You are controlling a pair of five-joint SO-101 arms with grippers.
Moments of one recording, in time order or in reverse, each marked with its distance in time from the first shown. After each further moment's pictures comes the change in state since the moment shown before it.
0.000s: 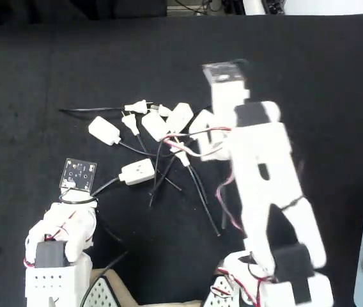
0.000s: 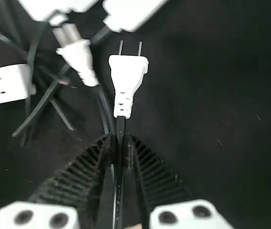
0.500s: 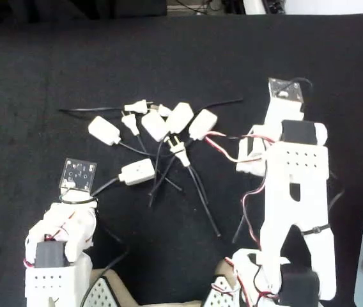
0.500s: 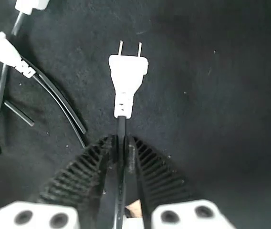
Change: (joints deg) left arm 0.0 0.0 0.0 0.0 0.0; right arm 12.7 -8.4 9.0 2.6 -5.2
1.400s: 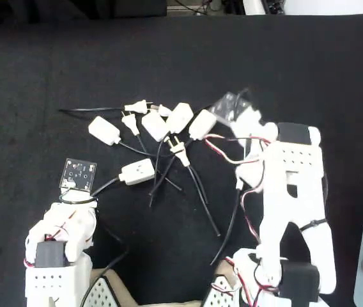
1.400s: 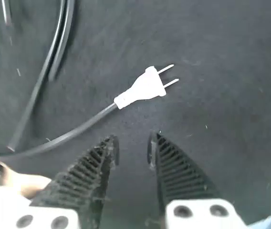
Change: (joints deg) left arm 0.0 0.0 0.0 0.0 0.0; right arm 1.9 3.0 8.1 -9.7 61.8
